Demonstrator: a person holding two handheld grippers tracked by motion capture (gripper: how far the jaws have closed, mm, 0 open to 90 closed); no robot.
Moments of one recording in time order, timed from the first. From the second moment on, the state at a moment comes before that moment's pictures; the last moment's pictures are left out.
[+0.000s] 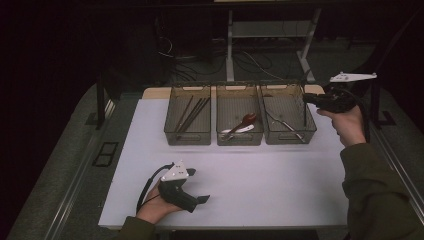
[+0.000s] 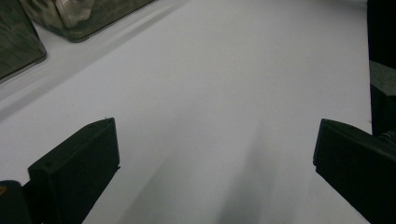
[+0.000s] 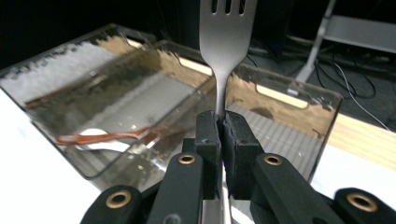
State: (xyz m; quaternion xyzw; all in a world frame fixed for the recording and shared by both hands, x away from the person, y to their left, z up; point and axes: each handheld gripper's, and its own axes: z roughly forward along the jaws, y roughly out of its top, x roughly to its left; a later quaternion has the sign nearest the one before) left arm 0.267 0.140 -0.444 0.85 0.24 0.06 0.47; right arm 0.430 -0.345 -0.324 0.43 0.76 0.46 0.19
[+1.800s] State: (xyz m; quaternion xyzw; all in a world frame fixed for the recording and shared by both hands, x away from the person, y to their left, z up) left arm 0.267 0.140 -0.444 0.85 0.24 0.05 0.47; right arm 0.485 -0.303 -0.387 0.44 0.86 0.24 0.11
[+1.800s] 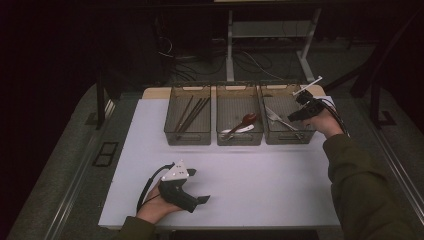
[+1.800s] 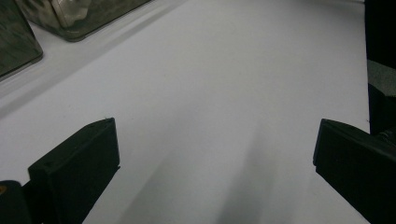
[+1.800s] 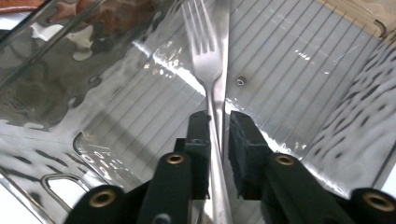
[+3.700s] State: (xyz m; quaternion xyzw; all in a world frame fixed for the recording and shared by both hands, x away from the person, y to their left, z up) left arm 0.268 0.148 -0.440 0.84 0.26 0.07 0.47; right arm 0.309 -0.308 -0.400 0.38 0.78 0.48 0.14
